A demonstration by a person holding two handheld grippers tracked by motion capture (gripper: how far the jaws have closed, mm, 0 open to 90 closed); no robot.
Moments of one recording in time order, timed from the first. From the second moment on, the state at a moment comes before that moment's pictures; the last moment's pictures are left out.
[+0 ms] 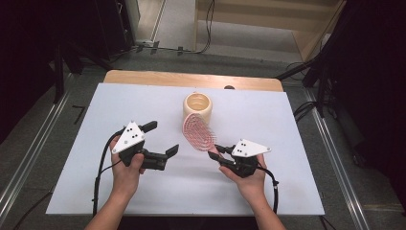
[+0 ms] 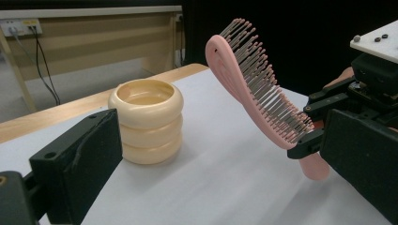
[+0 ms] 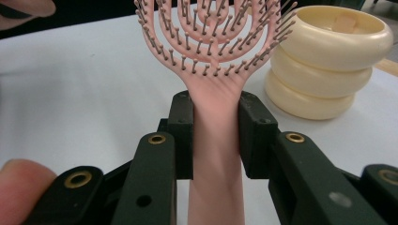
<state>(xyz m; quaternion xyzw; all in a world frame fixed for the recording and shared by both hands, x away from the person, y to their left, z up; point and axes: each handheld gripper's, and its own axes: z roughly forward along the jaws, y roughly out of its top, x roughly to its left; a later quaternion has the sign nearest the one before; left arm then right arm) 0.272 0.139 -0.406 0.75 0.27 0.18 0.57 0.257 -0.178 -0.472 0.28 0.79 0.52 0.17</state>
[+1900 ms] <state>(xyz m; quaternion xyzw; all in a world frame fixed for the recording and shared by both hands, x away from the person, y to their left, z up) 0.279 0.085 -0.409 0.74 0.33 0.10 0.58 0.249 -0.158 -0.471 0.25 0.79 0.53 0.19</state>
